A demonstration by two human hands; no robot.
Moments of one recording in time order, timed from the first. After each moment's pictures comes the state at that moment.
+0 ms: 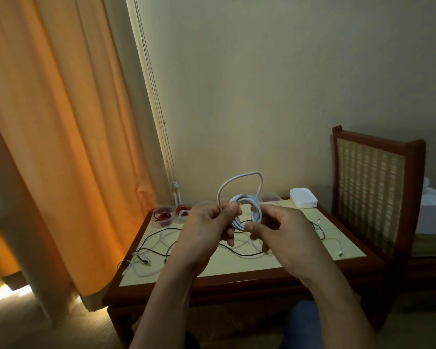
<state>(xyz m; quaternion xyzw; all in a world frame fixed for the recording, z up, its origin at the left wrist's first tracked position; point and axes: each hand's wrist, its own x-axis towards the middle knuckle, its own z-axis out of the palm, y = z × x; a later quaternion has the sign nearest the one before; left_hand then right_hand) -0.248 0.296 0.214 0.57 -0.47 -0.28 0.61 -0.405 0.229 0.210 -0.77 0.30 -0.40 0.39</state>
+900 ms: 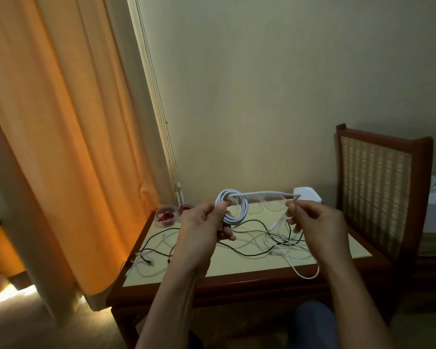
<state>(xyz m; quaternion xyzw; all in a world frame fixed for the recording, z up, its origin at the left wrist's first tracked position) -0.247 0.297 0.211 0.54 -0.41 -0.27 0.69 -0.415 0.155 0.167 -0.65 0.38 -0.56 0.35</state>
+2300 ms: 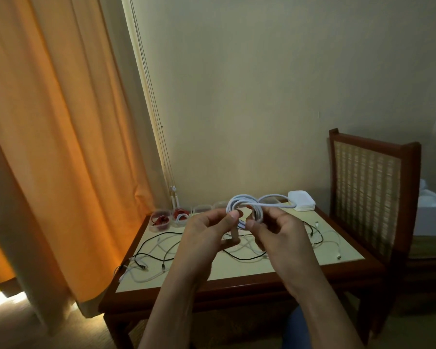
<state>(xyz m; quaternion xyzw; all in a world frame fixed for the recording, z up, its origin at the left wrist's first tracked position) -0.259 0.297 0.214 0.54 -0.42 -0.33 0.65 -0.395 0.231 0.197 -0.68 0.24 -0.49 0.48</state>
